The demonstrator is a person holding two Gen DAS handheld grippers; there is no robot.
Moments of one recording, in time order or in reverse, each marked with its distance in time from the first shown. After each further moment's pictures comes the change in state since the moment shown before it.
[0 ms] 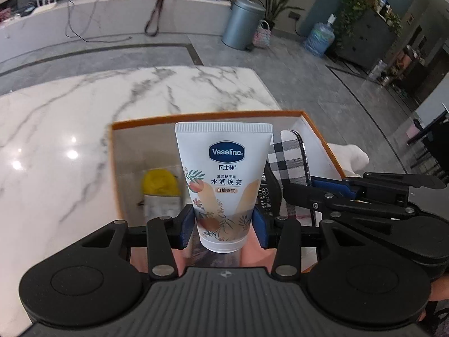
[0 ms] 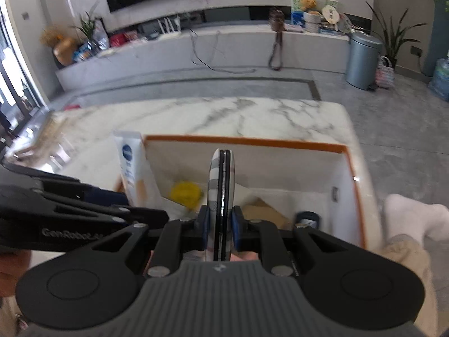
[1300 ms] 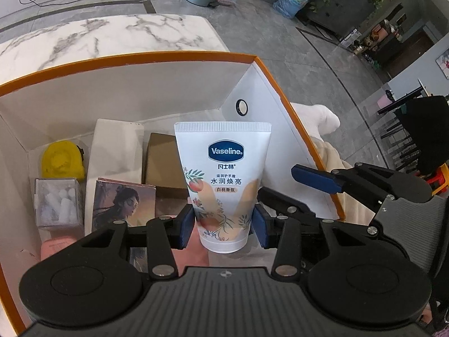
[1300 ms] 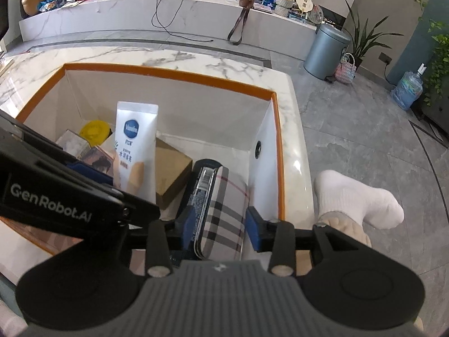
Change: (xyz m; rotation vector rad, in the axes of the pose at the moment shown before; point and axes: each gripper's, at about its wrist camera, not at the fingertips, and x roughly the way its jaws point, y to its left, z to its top) left arm 0.078 -0.052 0.000 0.002 0.172 -0.155; right arm 0.028 -0.050 -0.042 -0.123 0.104 -0.241
